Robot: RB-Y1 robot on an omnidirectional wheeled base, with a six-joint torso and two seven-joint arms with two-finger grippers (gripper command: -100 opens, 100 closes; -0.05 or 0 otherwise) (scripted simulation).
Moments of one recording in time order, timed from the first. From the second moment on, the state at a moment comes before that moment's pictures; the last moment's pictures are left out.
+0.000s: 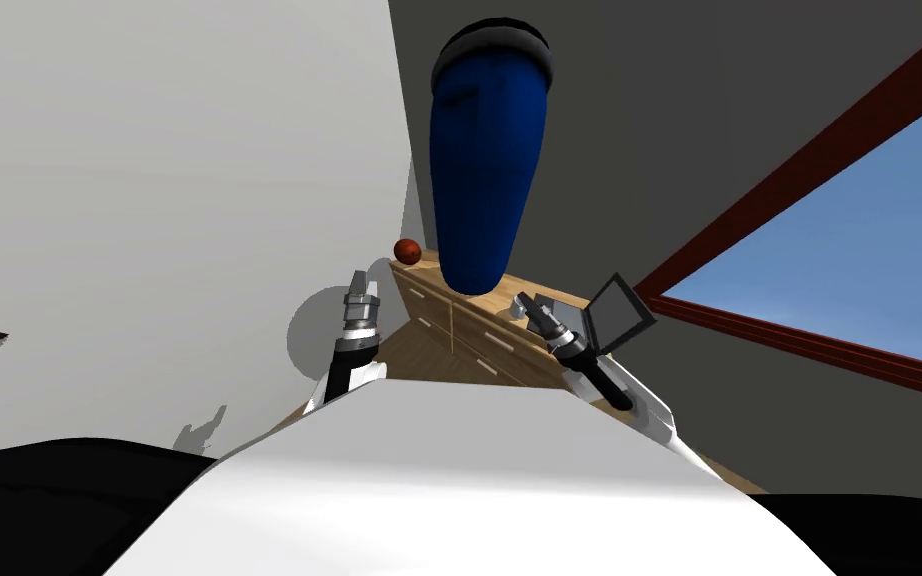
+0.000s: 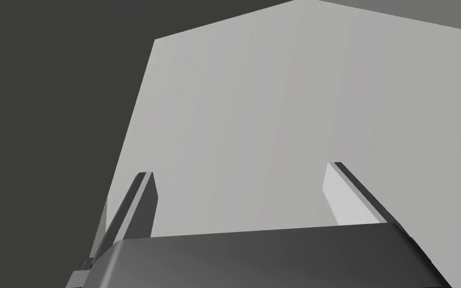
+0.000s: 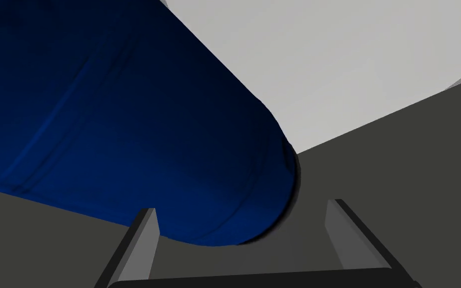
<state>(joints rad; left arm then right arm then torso) 0.50 0.01 0.04 -2.21 -0.03 -0.51 -0.17 0.38 -0.73 0.10 -2.13 0.11 -0.51 0.01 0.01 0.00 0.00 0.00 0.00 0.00</state>
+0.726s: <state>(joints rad) 0.50 0.01 0.04 -2.21 -0.03 -0.51 -0.17 0.34 -0.96 0.12 -2.07 0.15 -0.53 0.01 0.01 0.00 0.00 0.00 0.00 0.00</state>
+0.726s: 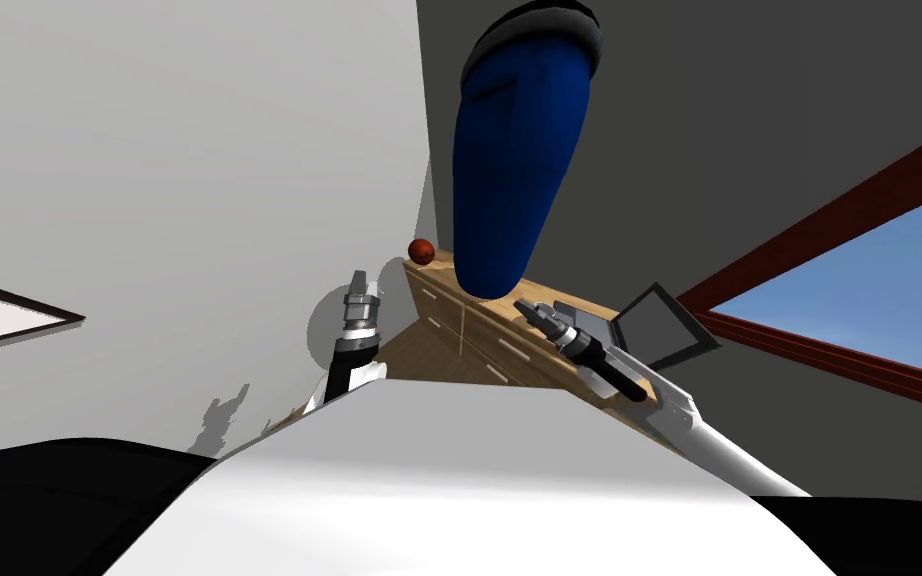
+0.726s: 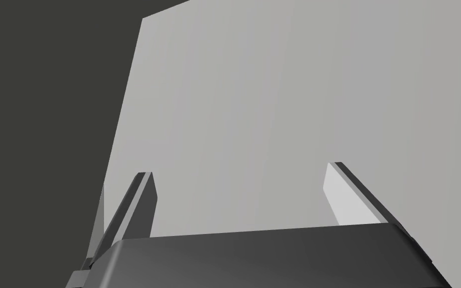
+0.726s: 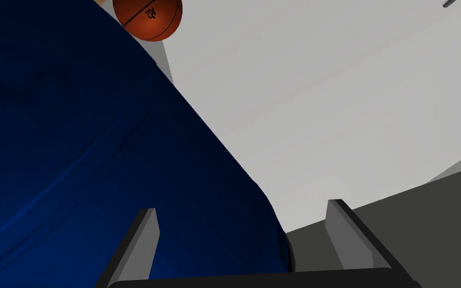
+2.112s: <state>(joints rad) 0.50 0.01 0.04 -2.21 -0.03 -0.51 -0.17 0.31 -1.40 0.16 -1.93 0.23 -0.56 0.02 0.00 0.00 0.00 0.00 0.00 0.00</state>
